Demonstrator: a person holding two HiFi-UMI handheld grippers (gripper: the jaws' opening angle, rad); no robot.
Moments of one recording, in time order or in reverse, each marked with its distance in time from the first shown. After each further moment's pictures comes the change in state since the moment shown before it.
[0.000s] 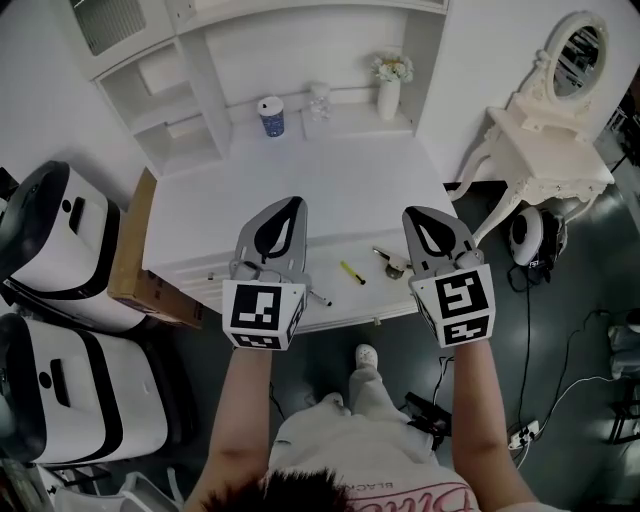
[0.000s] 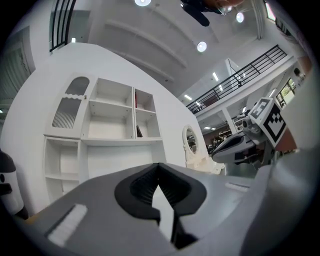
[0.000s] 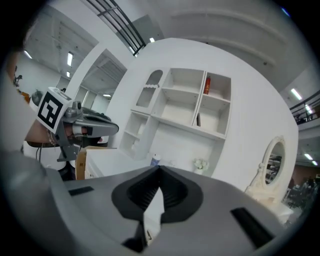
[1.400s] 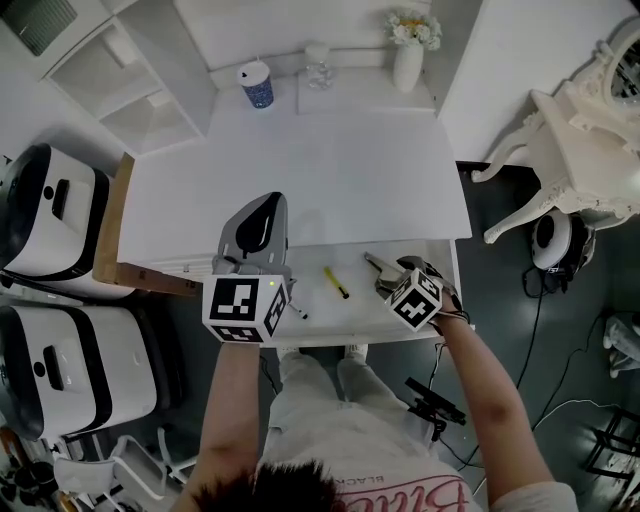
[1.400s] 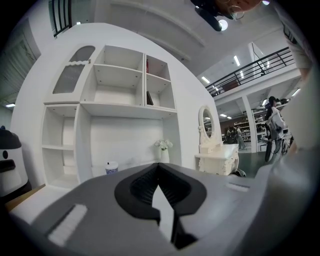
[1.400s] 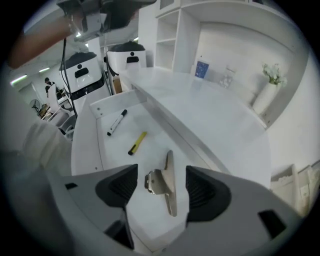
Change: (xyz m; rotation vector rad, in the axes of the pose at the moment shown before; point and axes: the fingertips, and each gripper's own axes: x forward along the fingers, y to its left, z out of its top) left arm 0.128 0.018 -0.116 -0.106 0.233 0.142; right arm 0.113 0.039 -0.348 -0.165 0.731 0.680
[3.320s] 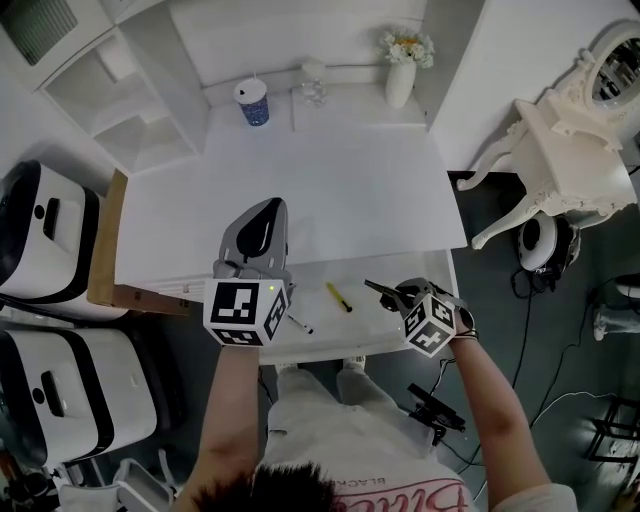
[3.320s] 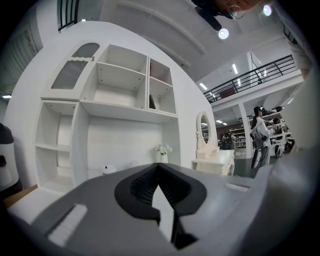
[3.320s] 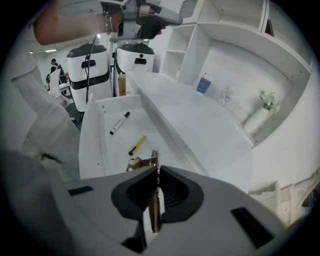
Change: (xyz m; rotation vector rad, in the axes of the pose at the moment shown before) left arm 0.006 0.028 0.011 -0.032 -0.050 -0.063; right arm -0.038 0.007 0.011 -0.122 -0.027 -0.115
